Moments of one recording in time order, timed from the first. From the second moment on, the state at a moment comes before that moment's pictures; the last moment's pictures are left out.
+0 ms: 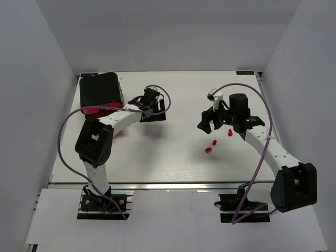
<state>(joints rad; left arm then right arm) -0.52 1.85 1.34 -0.42 -0.14 -0.49 0.29 1.26 0.92 -0.30 -0.55 -0.23</state>
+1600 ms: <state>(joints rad) -0.53 1.77 1.14 -0.23 -0.06 -0.41 0.29 1.27 0.93 -0.31 -0.59 -0.22</state>
